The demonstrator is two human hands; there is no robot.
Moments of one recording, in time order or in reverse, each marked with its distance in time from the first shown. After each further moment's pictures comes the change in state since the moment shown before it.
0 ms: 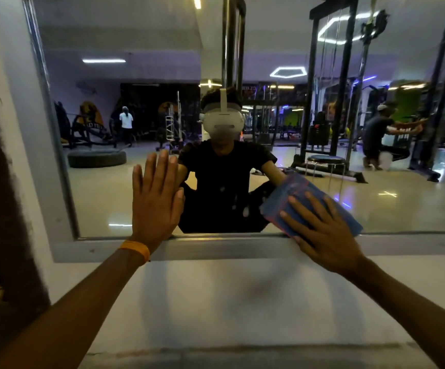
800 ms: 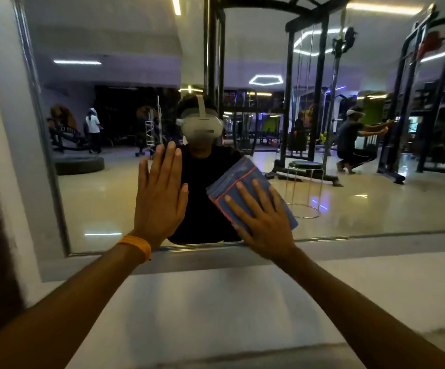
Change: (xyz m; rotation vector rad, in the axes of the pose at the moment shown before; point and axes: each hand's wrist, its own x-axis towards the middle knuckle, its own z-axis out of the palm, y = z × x) left_hand 0.036 0.006 -0.013 -0.090 -0.056 0.022; right_hand 0.094 -0.078 0.017 0.046 0.132 0.156
